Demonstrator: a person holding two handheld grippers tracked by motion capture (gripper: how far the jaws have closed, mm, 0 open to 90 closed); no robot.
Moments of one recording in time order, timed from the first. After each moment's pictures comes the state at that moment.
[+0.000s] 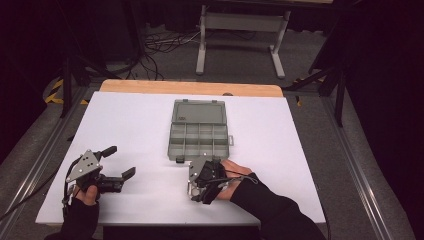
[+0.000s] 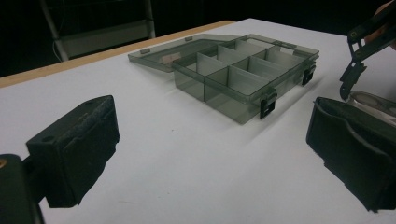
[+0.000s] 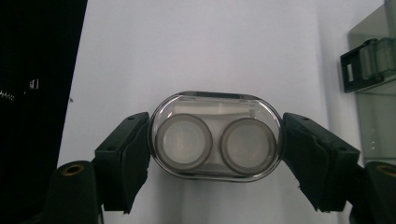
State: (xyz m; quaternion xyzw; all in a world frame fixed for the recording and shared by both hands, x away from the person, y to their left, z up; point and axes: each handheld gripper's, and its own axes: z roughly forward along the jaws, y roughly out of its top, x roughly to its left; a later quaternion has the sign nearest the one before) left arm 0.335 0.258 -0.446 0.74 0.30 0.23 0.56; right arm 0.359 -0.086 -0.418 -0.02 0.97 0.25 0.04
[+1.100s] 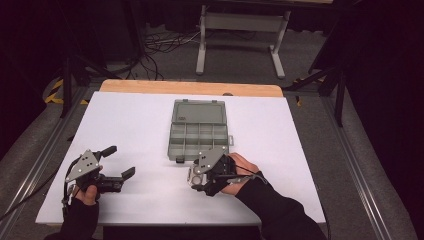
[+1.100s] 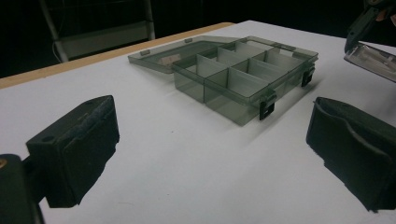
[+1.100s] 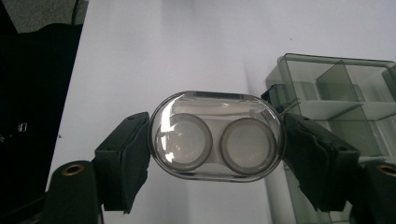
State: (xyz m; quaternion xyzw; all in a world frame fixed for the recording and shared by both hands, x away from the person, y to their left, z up) left arm 0.335 0.259 -0.446 0.74 0.30 0.23 0.56; right arm 0.358 -0.109 -0.386 0.00 0.93 0.34 0.11
